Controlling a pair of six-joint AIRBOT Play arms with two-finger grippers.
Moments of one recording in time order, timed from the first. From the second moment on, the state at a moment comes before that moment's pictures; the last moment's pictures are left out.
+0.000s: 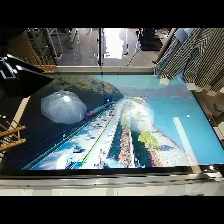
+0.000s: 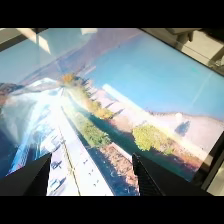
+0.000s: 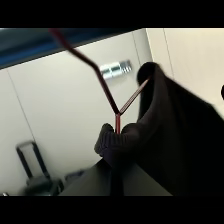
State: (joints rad) left arm 0.09 -1.11 1.84 0.69 -1.43 -1.01; right arm -1.47 -1.40 2.11 -2.03 0.48 2.26
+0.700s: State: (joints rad) left arm 0.09 -1.11 1.84 0.71 -1.43 -1.02; right arm -1.58 -1.44 2.09 -2.02 0.17 2.36
